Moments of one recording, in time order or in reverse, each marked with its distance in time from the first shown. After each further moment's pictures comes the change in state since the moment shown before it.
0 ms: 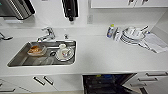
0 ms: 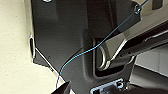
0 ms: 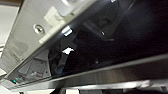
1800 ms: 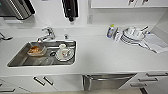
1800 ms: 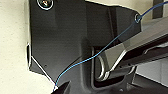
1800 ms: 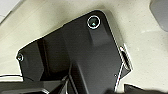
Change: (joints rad) left arm -0.010 0.081 -0.118 -0.097 -0.049 0.057; right arm -0.564 0.345 -0.809 -0.308 0.407 0.016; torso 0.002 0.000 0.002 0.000
